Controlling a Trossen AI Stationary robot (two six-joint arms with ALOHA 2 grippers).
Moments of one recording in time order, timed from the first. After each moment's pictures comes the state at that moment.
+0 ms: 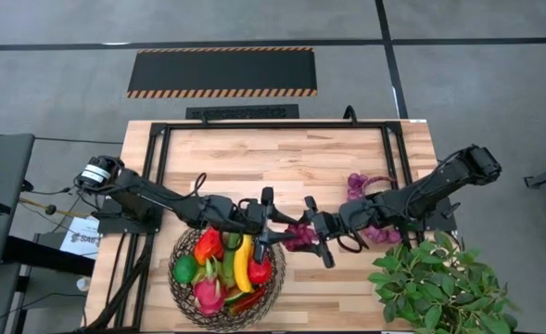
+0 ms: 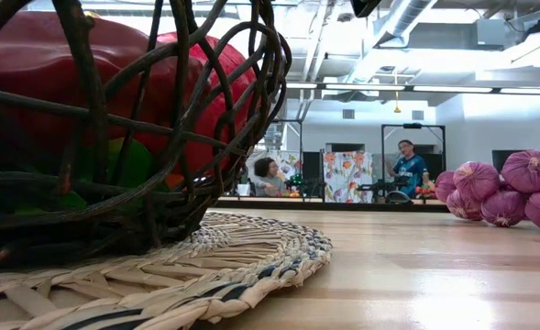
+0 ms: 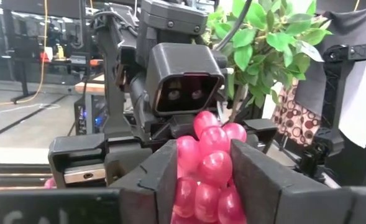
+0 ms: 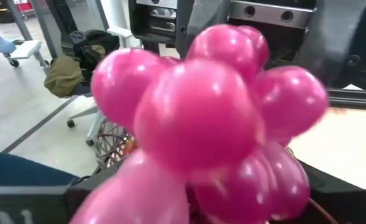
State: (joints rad) left arm -0.27 1.60 1.02 0.69 -0.14 -0.09; right arm 0.36 1.36 0.88 0.27 0.10 0.09
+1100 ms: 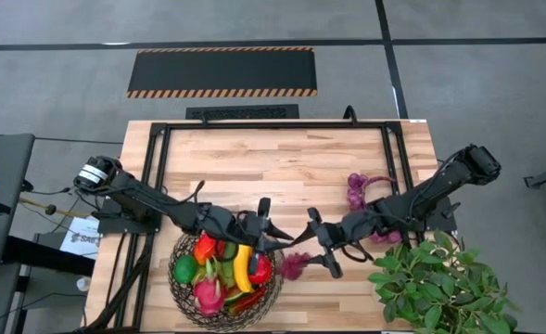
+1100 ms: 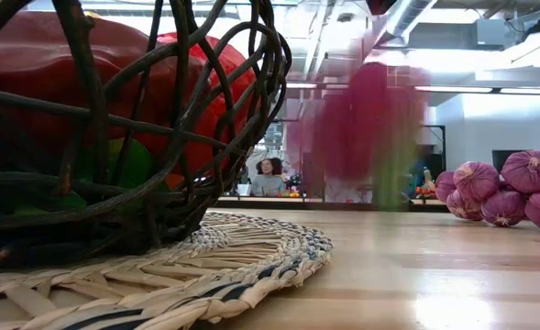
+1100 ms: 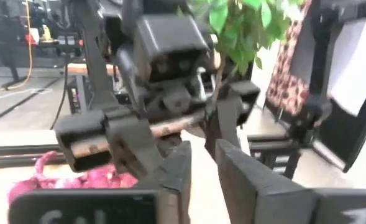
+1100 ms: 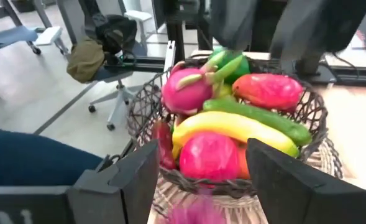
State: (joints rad) left arm -0.35 1.58 1.02 0.56 -0.17 -0.07; right arm 0.43 1.36 0.88 0.21 0.10 0.15
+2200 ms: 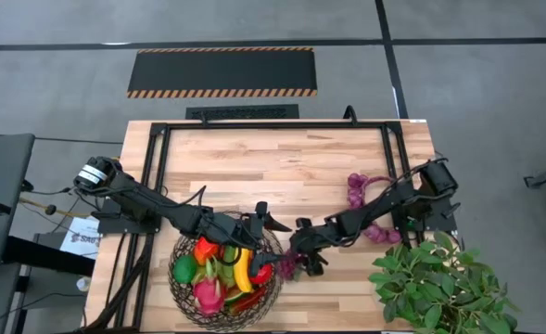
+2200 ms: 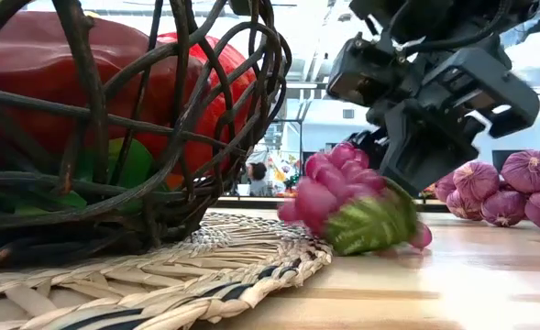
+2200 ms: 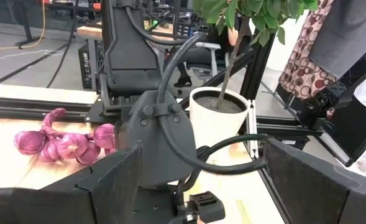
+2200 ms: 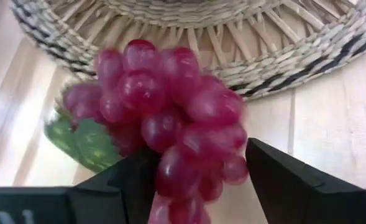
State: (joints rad) left arm -0.37 1.59 1.02 0.44 -0.25 -0.18; right arm 0.32 1.80 0.88 0.06 -0.01 0.21
